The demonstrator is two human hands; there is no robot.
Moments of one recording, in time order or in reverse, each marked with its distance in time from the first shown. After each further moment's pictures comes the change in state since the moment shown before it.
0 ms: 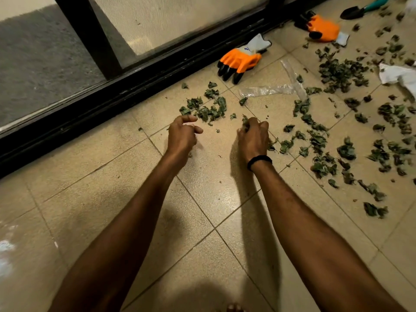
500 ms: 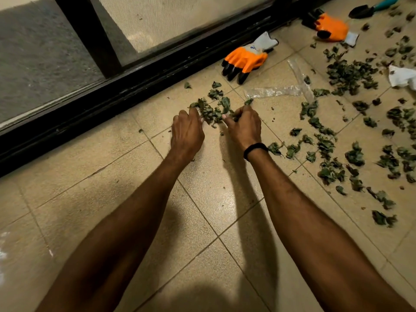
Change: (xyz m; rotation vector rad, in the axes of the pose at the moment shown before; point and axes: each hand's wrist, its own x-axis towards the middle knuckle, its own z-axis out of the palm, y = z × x) left_hand 0.052 -0.023 0.011 0.998 0.150 0.535; right_hand 0.029 -0.038 0.021 0.135 -0.070 -0.069
